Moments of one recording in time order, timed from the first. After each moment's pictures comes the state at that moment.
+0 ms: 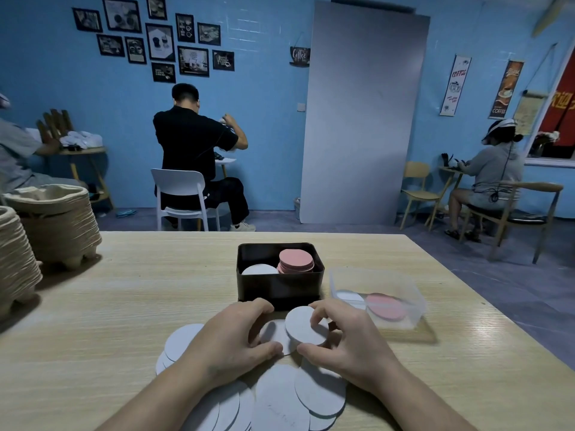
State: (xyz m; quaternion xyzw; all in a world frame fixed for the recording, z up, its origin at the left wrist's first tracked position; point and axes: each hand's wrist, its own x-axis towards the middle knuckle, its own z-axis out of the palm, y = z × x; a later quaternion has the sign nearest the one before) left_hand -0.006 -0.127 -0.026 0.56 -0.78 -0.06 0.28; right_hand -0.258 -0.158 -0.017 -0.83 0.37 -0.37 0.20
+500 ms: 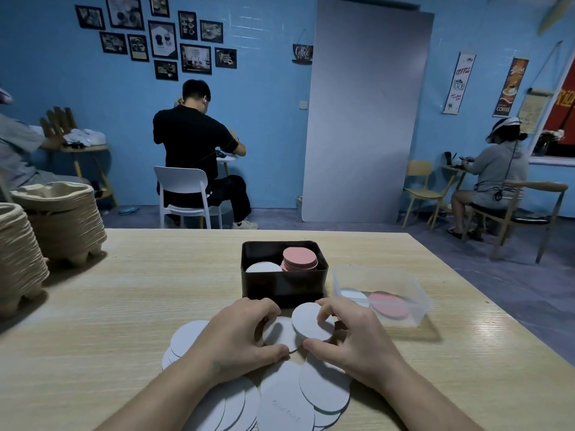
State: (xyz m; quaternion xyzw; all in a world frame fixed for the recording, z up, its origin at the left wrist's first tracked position) left_hand -0.010 -0.120 -0.017 0.55 -0.79 -0.05 0.26; right_hand -0.259 -0.157 -0.018 -0.82 0.39 -0.37 0.18
